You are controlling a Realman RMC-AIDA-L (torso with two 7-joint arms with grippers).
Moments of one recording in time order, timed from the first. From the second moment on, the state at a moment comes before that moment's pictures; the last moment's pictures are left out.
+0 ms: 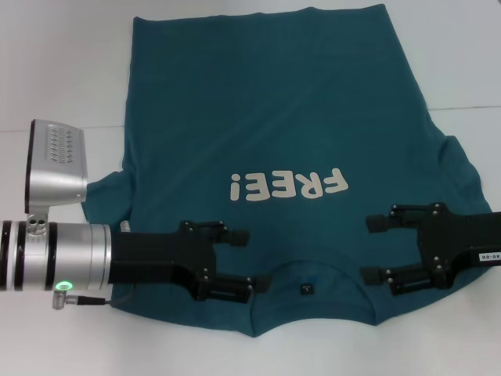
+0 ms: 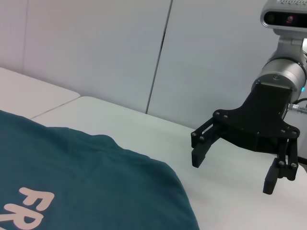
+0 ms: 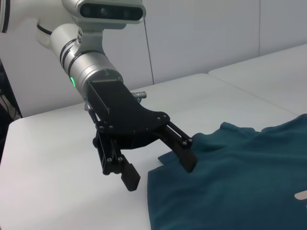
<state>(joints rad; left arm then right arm) -0.65 -2.07 1.07 0.59 1.81 1.44 -1.43 0.50 2.02 -0.69 -0.85 -2.09 -1.73 1.42</state>
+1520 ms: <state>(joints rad) -0.61 -2.06 0.83 0.63 2.14 0.92 -2.20 0.50 2.04 -0.70 -0.86 -2.09 -1.71 1.43</state>
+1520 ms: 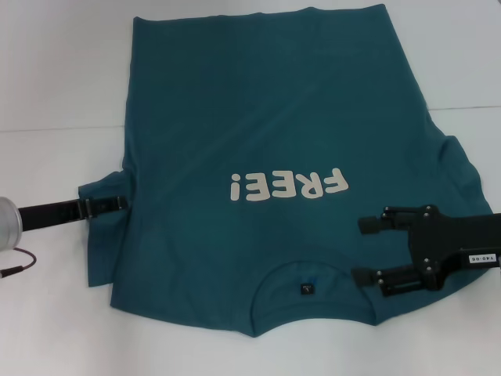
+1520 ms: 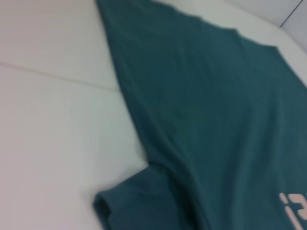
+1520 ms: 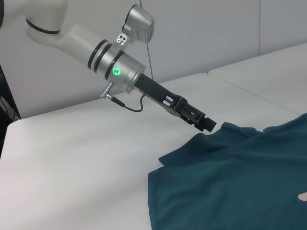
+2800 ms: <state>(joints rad) -0.64 -2.06 0.88 0.61 2.25 0.88 -2.24 0.51 2.04 -0.70 -0.86 -2.10 -1.71 1.45</state>
